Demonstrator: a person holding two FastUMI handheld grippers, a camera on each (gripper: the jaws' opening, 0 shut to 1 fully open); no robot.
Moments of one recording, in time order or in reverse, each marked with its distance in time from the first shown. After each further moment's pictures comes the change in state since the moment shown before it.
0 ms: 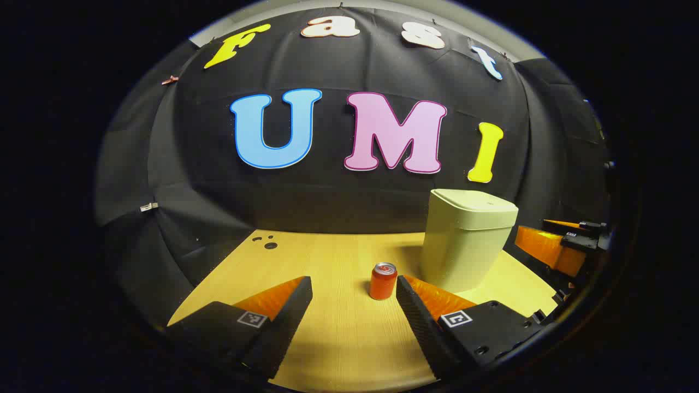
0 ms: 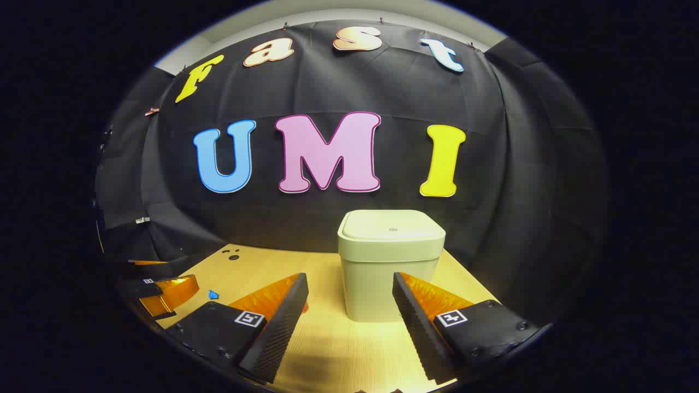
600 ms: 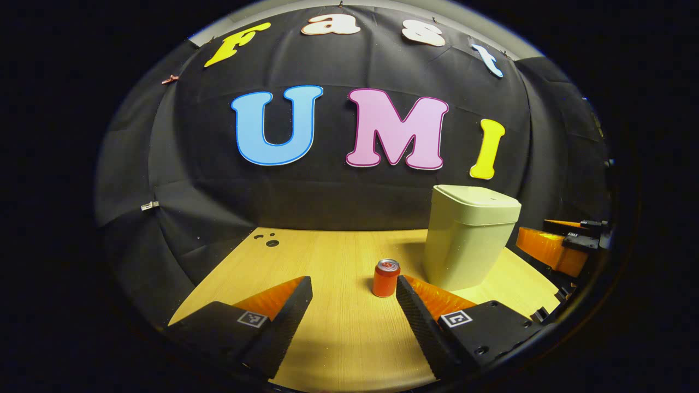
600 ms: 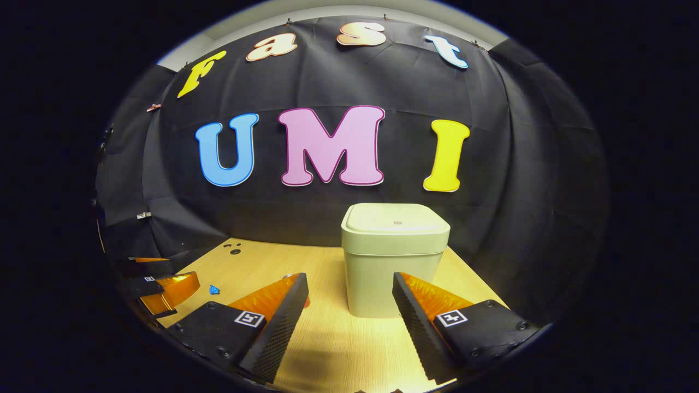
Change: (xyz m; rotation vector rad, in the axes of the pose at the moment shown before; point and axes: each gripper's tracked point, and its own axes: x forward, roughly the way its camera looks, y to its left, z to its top) left arm 0.004 0.004 -0.008 0.003 0.013 0.008; right arm 0.002 0.006 -0.011 -0.014 0.034 0.017
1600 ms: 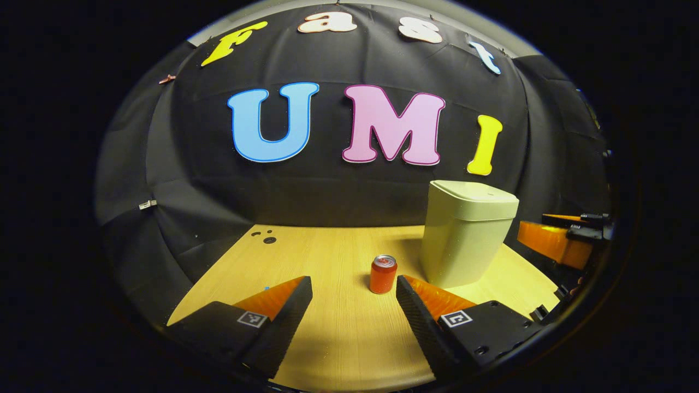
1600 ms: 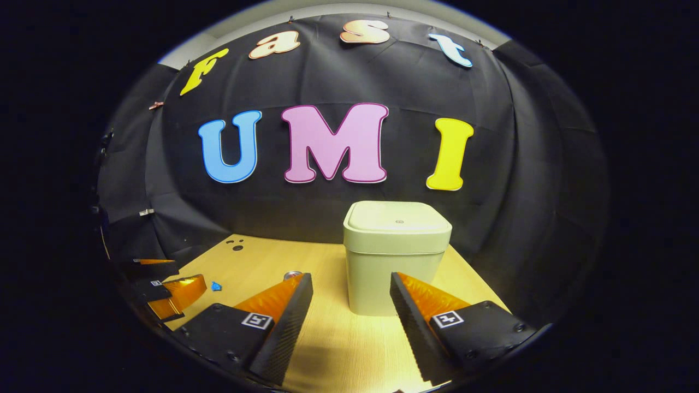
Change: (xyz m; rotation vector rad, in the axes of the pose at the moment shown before) left arm -0.001 -0.008 -0.006 0.011 0.017 -0.010; right arm -0.004 -0.001 0.005 -0.002 0.016 0.018
